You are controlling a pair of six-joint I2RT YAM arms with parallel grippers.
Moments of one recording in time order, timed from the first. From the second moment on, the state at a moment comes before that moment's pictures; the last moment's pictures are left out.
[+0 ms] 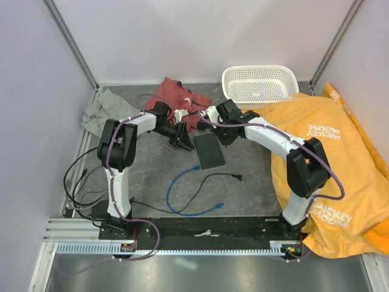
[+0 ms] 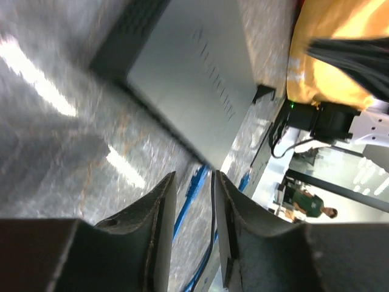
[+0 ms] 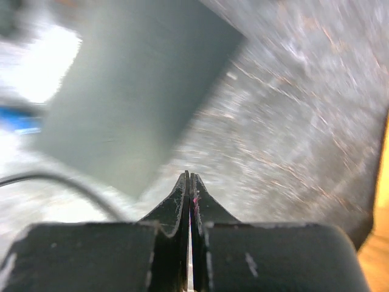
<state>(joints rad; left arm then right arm) -0.28 2.14 1.44 -0.58 1.00 -0.13 0.57 1.80 1.38 -0.64 -0.02 -0.24</state>
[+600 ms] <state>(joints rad) -0.37 2.13 1.30 -0.55 1.00 -0.11 0.58 1.86 1.36 -0.63 -0.26 -0.20</state>
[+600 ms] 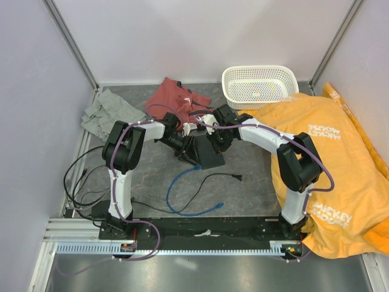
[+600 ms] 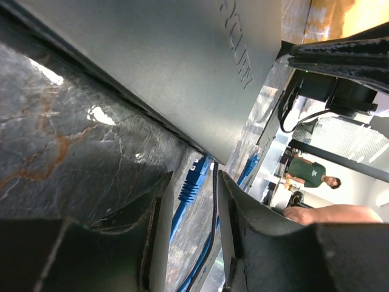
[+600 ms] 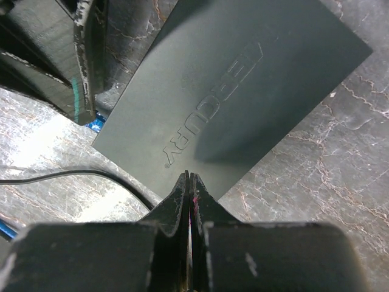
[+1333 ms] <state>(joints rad) -0.41 2.13 1.28 -0.54 1.01 -0.10 0.58 1.88 1.32 -0.61 -0.24 -0.19</state>
